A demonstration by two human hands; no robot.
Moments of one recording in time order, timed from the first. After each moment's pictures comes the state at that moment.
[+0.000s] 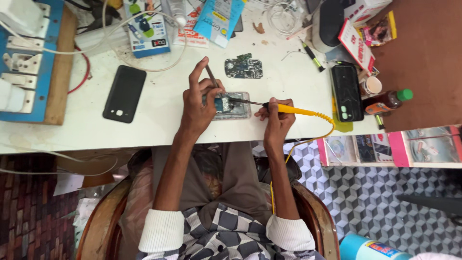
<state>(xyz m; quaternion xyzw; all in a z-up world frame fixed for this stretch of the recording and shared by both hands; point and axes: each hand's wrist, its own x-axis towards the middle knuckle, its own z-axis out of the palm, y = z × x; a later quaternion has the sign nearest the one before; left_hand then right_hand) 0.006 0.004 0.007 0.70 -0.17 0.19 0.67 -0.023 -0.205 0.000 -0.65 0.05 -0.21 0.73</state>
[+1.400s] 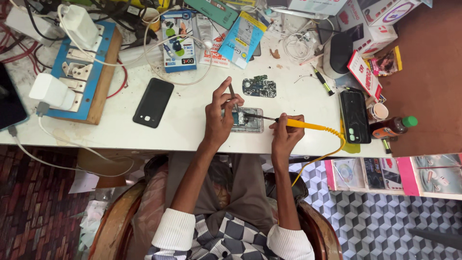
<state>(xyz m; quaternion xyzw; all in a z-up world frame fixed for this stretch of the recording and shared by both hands) 0.004 -0.010 0.007 0.67 -0.13 0.25 0.69 -0.025 -0.190 0.015 -0.70 0.05 -0.25 0.67</state>
